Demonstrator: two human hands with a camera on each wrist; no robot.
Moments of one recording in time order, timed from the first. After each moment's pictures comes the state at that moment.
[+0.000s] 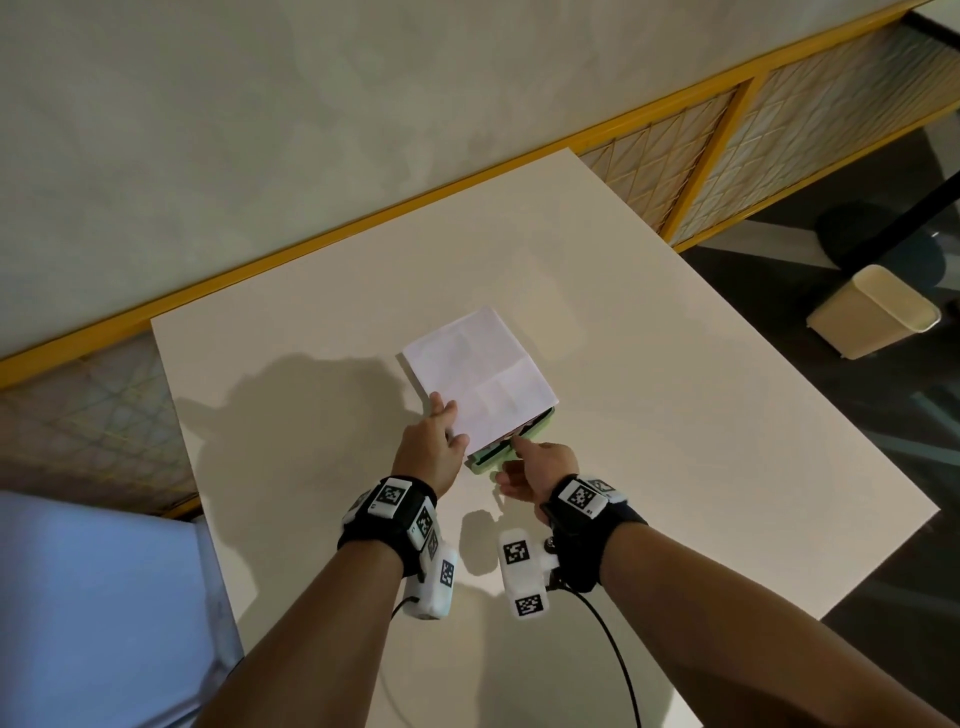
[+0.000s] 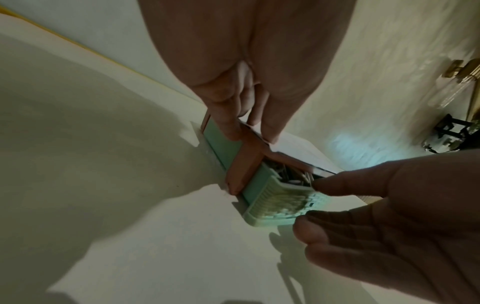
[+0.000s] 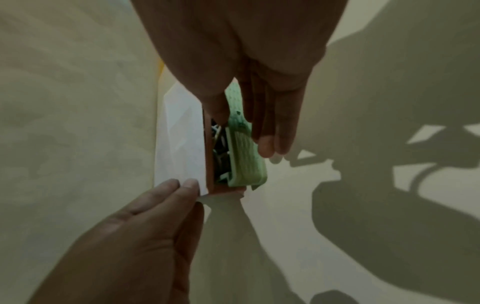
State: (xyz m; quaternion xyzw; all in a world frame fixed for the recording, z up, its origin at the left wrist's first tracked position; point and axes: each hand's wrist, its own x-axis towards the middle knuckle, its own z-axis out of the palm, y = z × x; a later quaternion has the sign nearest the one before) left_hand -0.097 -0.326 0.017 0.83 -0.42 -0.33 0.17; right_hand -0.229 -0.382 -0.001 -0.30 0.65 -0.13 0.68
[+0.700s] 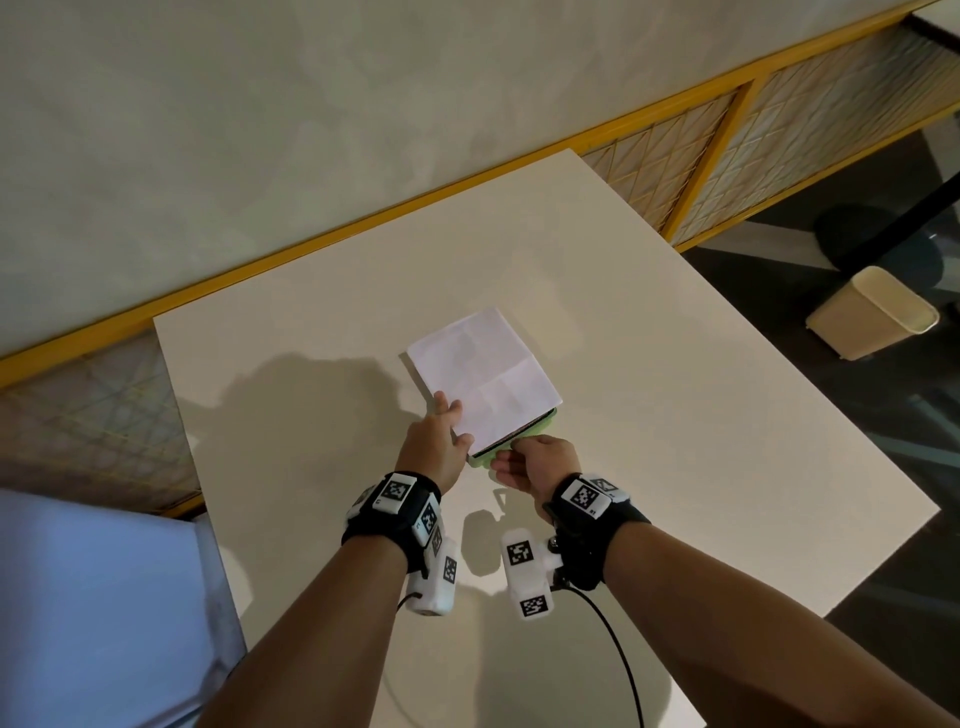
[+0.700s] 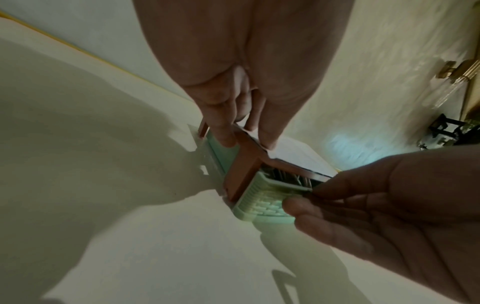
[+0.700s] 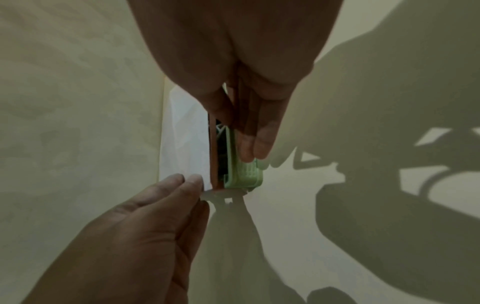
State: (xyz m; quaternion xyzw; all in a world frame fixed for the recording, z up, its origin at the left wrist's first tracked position) left_hand -0.094 -0.327 0.016 0.82 -0.42 -0.35 0.17; right_hand -0.224 -0.382 0.003 -0.28 0.63 -0.17 0.70
